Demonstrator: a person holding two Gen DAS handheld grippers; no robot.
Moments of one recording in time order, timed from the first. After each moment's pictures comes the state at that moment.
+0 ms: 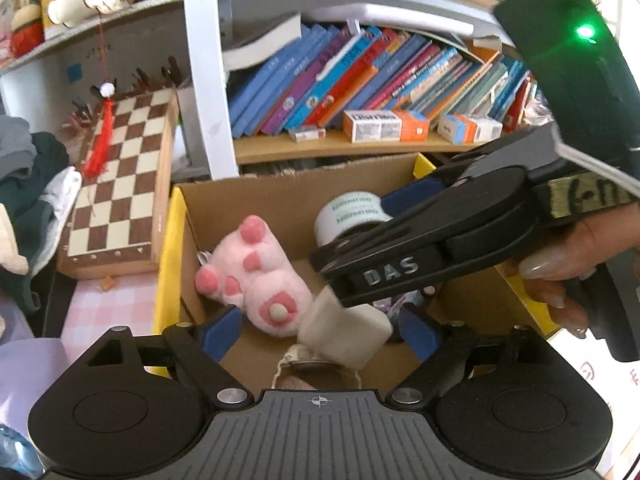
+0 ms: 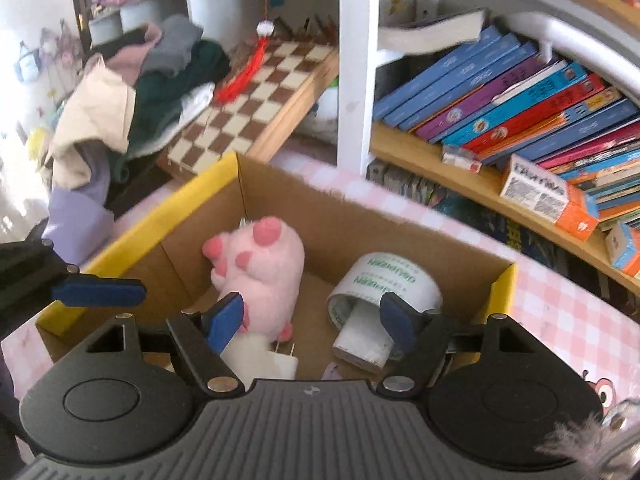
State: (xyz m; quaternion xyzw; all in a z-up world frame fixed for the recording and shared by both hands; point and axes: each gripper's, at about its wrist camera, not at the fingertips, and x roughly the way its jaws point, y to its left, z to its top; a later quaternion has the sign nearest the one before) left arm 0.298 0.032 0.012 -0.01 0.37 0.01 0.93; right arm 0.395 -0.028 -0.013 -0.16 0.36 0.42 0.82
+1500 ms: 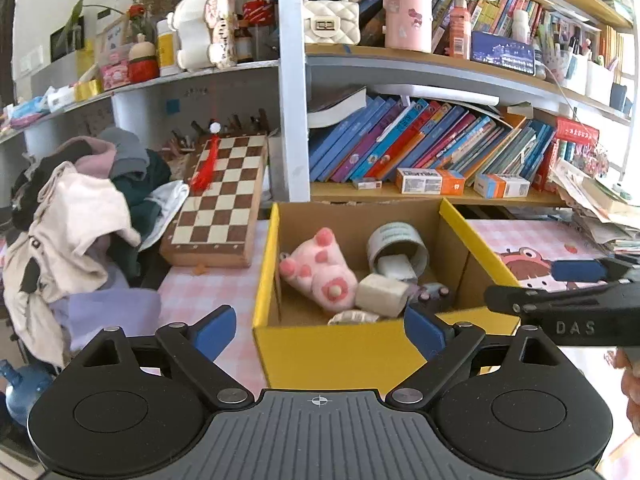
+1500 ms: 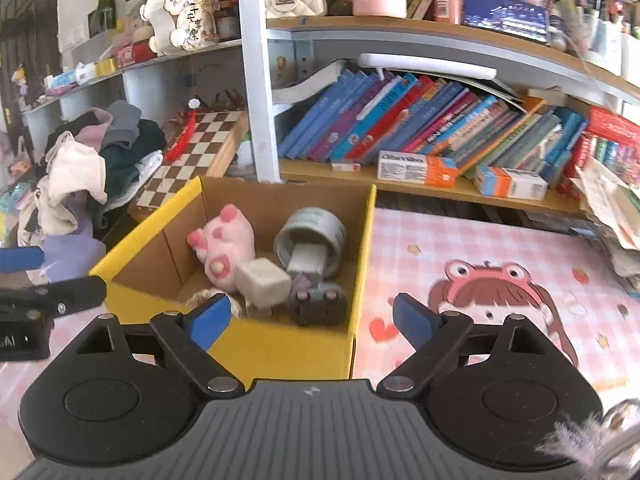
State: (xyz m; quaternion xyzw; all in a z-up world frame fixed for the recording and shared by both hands) left arm 0.176 0.019 0.043 -0.02 0.28 0.12 0.95; right arm 0.249 -0.145 -0.002 -0.06 0.28 0.28 0.92
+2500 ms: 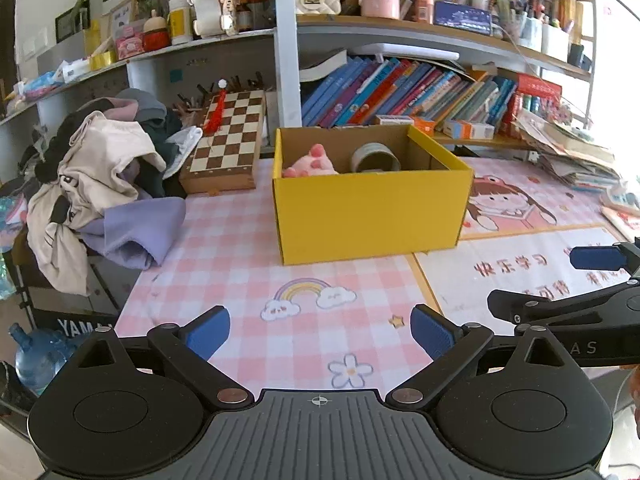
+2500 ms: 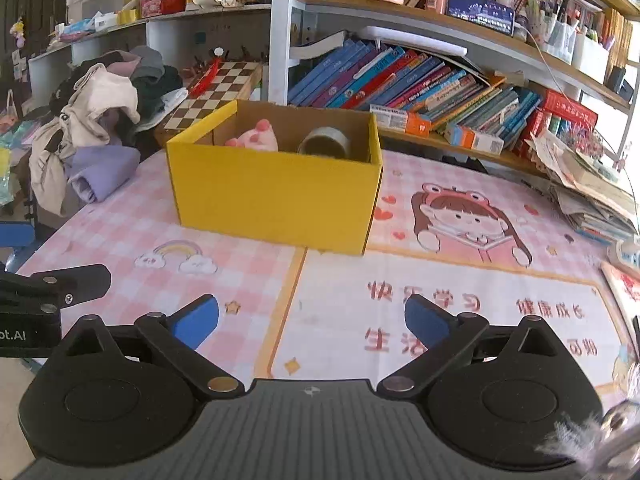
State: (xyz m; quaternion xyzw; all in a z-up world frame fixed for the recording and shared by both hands) left arm 0.040 -0.003 0.014 -0.01 0.32 0.09 0.94; right arm 0.081 -0.160 -0.030 -0.11 0.31 0.23 0.92
